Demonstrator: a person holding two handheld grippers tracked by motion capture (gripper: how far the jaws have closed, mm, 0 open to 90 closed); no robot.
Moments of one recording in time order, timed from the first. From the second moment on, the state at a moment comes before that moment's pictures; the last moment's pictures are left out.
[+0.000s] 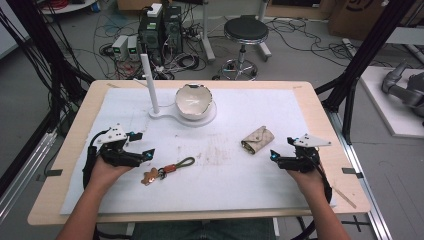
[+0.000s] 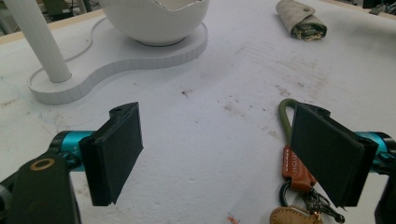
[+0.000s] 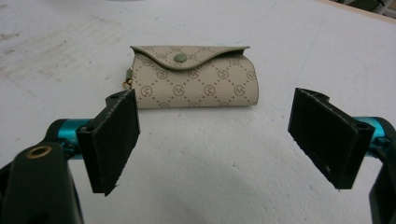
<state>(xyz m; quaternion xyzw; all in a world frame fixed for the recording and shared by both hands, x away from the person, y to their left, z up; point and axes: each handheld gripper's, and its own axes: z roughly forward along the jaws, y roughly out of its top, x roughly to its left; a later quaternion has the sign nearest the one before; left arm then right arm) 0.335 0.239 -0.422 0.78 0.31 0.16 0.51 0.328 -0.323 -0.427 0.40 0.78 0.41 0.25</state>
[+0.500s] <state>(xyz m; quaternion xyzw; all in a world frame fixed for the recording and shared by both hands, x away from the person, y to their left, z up) 0.332 0.230 -0.422 0.80 0.30 0.15 0.51 0.326 -0.324 -0.426 0.40 0.78 0.41 0.25</state>
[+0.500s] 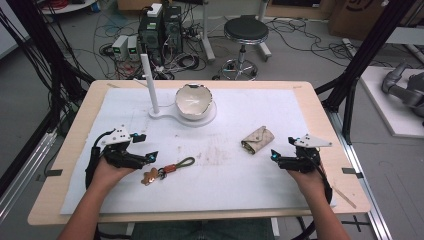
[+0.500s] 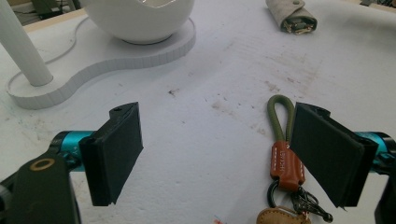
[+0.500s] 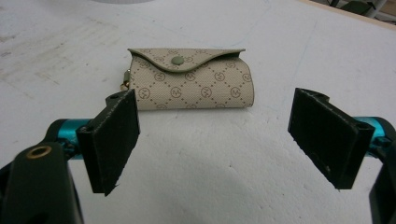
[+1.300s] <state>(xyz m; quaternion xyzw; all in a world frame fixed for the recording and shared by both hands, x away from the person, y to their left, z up) 0.326 0.180 -0.435 0.86 0.23 0.10 0.44 0.328 -0.319 -0.428 0.40 0.79 0.40 0.25</state>
